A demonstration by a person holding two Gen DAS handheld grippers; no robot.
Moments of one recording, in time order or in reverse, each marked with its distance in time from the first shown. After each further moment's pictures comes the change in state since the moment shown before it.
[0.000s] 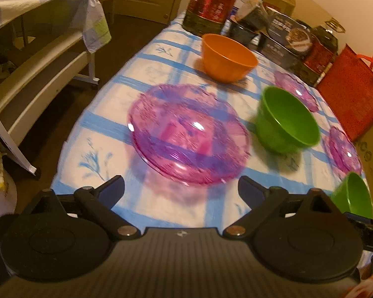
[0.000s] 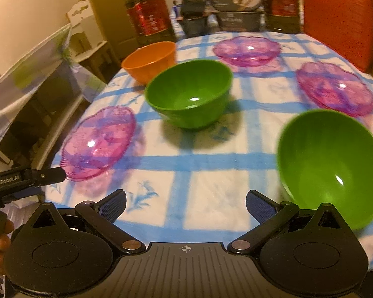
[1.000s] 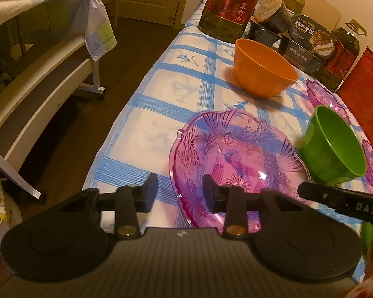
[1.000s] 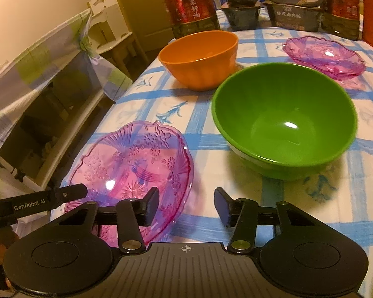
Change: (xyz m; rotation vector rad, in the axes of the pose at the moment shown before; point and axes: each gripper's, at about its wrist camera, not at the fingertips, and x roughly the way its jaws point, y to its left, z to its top) left arm 0.075 0.051 0.049 0.028 0.000 0.017; right arm 0.128 0.059 0.060 -0.048 0.025 0.095
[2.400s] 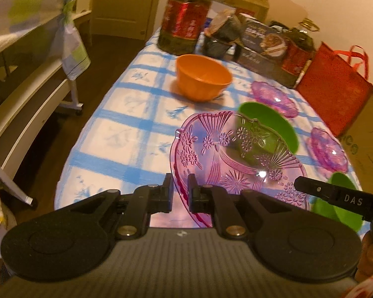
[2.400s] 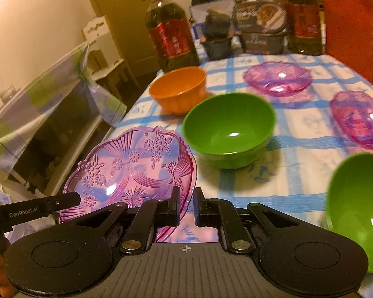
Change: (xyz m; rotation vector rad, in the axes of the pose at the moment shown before) left arm -0.100 -0.074 -0.022 0.097 -0.059 -0.092; right arm -0.130 -0.021 -0.030 0.064 -0.145 -0.039
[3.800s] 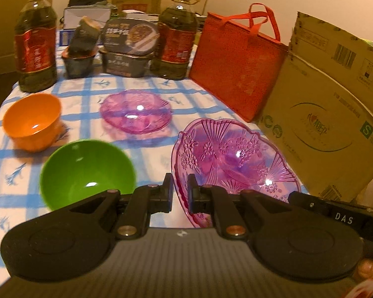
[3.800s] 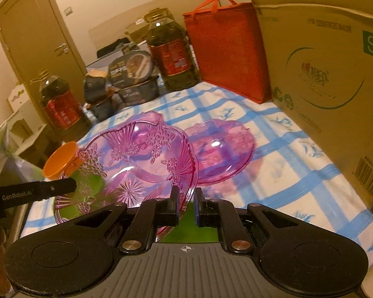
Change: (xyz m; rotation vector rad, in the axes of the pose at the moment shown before) left arm 0.079 -0.250 0.044 0.300 0.009 -0.295; right arm -0.108 -0.194 0.031 0.249 -0.172 -0.284
